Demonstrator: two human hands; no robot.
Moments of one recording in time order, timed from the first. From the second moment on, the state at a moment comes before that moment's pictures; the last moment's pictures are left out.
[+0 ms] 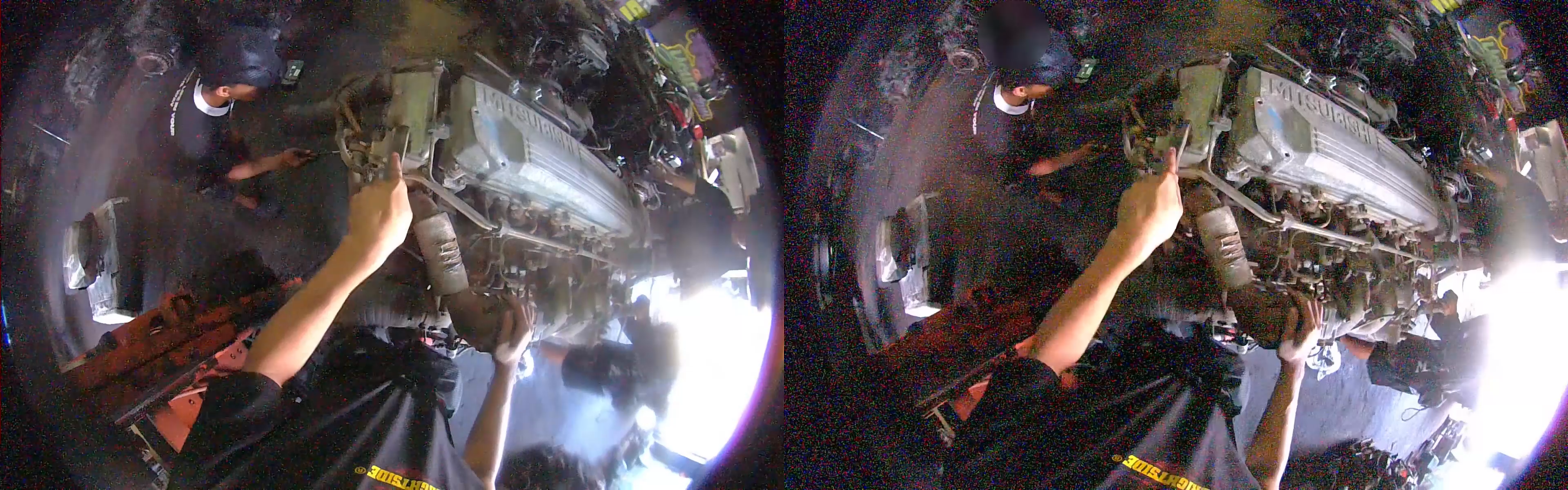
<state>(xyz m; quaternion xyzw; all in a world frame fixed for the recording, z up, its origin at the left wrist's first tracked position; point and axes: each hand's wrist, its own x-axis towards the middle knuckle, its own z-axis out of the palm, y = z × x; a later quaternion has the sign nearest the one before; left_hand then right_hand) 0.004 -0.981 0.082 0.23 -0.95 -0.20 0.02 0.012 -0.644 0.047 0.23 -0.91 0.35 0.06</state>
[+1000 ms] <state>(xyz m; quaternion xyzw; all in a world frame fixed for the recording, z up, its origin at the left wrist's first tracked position) -0.006 -0.992 0.076 0.17 -0.98 -0.06 0.07 0.011 -0.641 0.039 0.21 -0.91 0.35 0.05</state>
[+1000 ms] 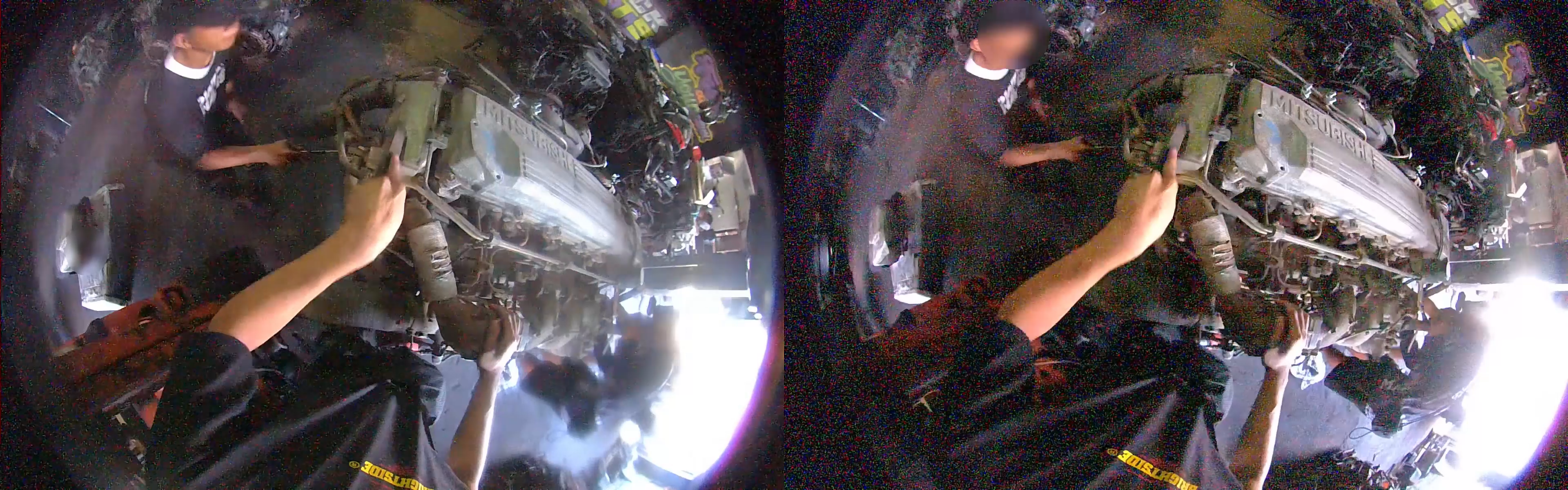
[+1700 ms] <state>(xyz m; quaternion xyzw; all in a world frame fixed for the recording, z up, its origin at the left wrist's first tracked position) 0.019 -0.996 0.088 0.18 -0.97 -0.13 0.04 0.010 -0.638 0.038 0.27 -0.90 0.33 0.09</state>
